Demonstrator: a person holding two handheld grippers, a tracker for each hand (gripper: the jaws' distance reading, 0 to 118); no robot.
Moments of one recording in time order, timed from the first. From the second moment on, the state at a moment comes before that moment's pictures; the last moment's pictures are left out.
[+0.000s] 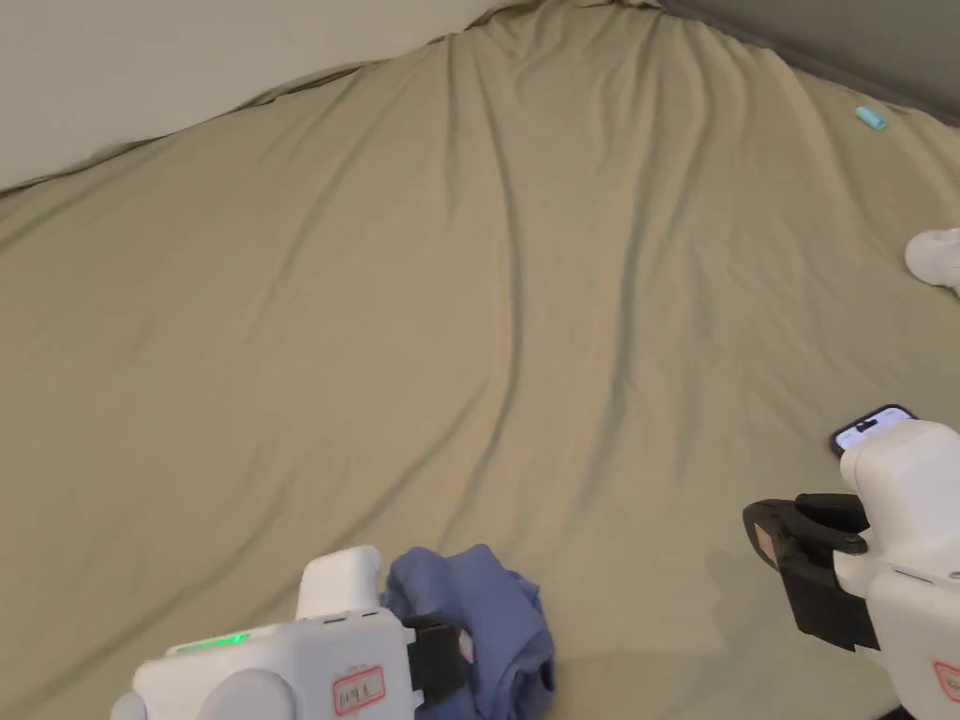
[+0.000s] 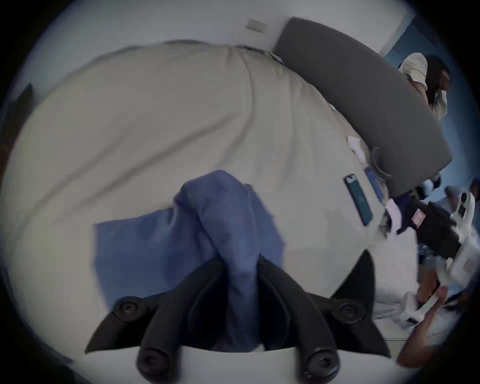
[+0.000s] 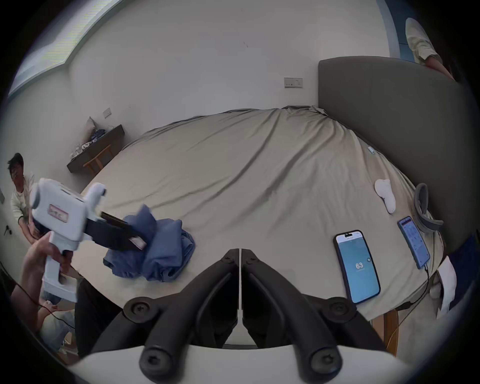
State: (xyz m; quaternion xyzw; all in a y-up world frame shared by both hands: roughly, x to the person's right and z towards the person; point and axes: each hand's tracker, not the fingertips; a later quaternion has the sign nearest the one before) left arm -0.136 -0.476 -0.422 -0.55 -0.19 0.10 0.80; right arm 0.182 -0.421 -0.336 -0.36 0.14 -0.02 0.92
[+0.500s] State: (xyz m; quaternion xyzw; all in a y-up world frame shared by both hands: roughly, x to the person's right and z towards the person) left arm -0.138 -0.454 -0.385 -0.51 -0.13 0.03 0.85; right arm 0.184 -0.420 -0.340 -0.36 0.12 -0.01 0.92
